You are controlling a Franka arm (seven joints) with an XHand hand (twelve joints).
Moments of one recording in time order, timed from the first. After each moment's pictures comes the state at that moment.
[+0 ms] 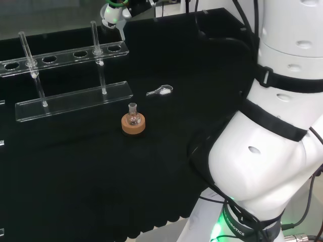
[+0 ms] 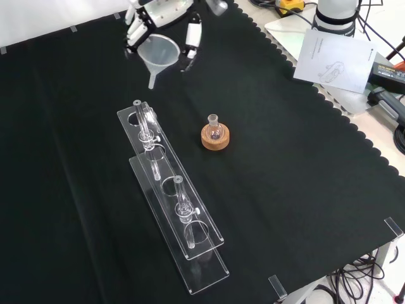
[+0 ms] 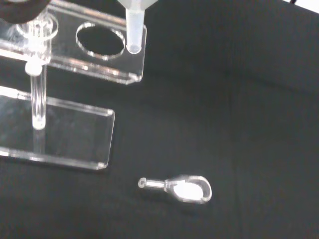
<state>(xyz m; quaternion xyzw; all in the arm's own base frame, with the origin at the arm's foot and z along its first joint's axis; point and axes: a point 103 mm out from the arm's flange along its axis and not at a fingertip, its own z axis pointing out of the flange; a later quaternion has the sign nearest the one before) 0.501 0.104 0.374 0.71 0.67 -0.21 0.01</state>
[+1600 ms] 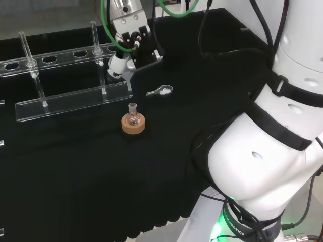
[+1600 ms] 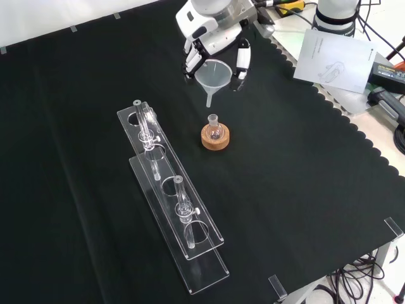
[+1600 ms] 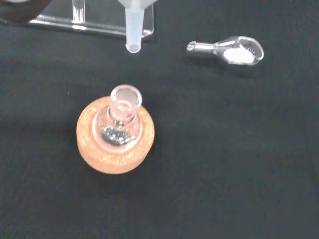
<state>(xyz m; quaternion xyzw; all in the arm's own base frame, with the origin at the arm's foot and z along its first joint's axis) 0.400 0.122 0.283 0.72 0.65 -0.23 -0.08</state>
